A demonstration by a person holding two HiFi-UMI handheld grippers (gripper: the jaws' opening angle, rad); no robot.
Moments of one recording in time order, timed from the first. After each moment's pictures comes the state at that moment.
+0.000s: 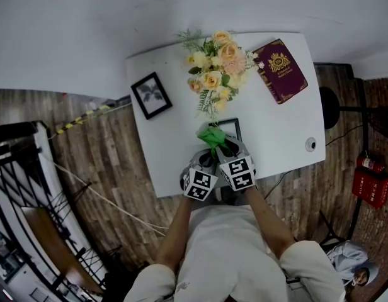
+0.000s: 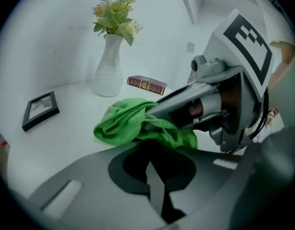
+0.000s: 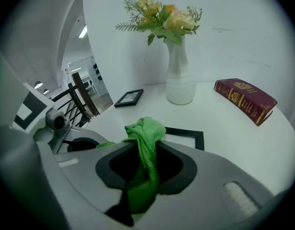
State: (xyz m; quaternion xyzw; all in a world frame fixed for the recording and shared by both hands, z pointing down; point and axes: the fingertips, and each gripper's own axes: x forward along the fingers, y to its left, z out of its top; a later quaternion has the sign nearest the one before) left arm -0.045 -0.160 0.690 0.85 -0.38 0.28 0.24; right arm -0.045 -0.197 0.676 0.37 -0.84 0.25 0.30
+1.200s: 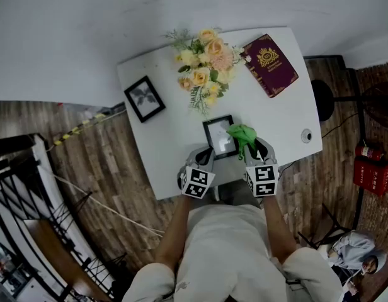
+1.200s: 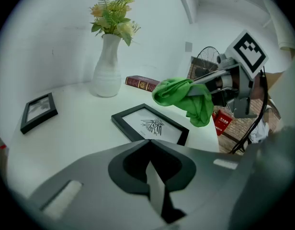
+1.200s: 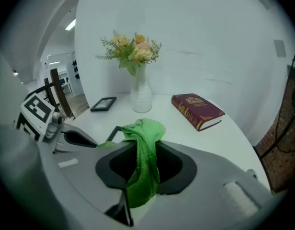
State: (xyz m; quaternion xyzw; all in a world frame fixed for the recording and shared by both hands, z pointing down) left arm -0.045 -0.161 0.693 0.85 -0.37 0.28 0.23; right arm 0.069 -0.197 0.627 0.51 -0.78 0.20 0.31
